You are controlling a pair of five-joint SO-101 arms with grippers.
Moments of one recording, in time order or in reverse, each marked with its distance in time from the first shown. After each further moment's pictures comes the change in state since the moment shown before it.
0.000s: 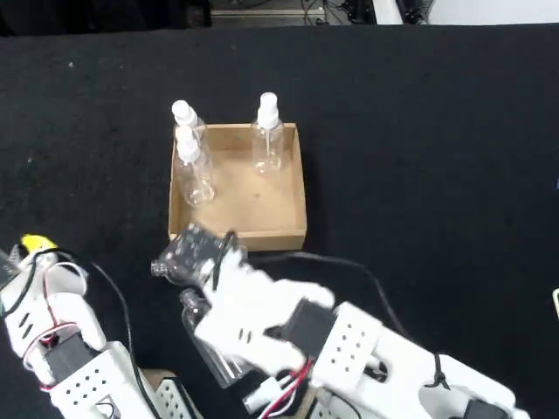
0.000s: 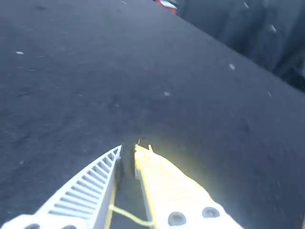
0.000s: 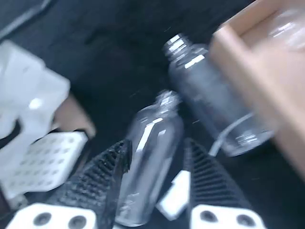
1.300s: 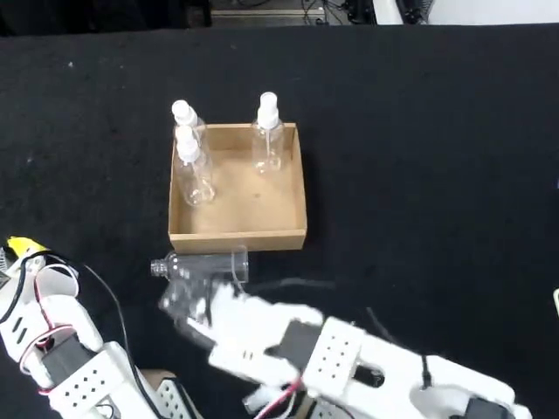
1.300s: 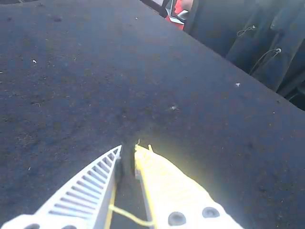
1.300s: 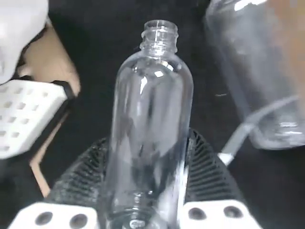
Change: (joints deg) left arm -2.4 0.1 0.0 -2.4 1.5; right arm 1.1 0.0 15.2 -11.3 13.1
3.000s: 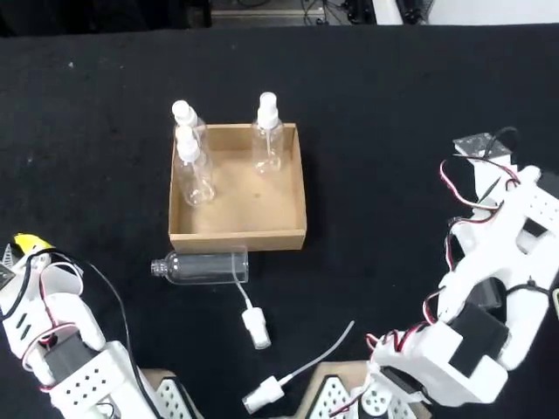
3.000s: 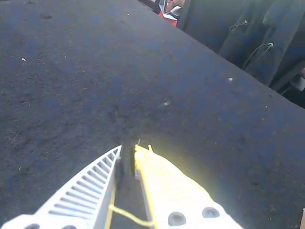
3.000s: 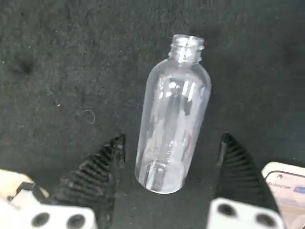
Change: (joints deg) left arm 1.8 0.0 0.0 0.3 0.0; right arm 102.8 48.5 -54.0 30.0 51.1
